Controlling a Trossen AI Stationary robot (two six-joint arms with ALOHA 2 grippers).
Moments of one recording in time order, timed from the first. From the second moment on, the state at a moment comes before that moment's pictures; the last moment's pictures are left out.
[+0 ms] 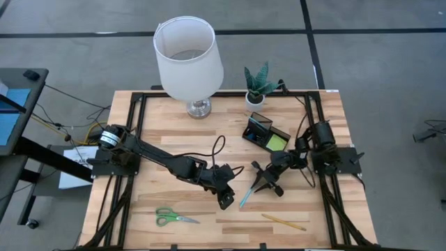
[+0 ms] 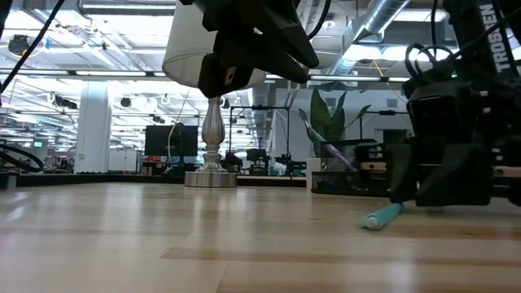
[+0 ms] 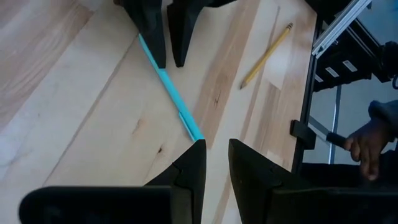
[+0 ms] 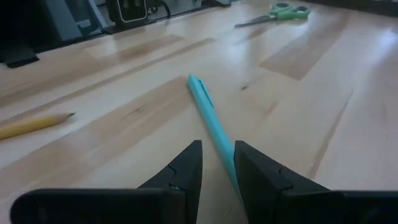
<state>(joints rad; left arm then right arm) -0.32 1.85 1.33 -0.24 -0.02 -0.84 0.13 2.07 0.27 1.39 -0.54 -0.31</state>
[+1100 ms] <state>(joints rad) -0.33 1.85 1.33 -0.25 0.07 -0.89 0.12 2.18 0.46 1.22 -0.70 -0.33</state>
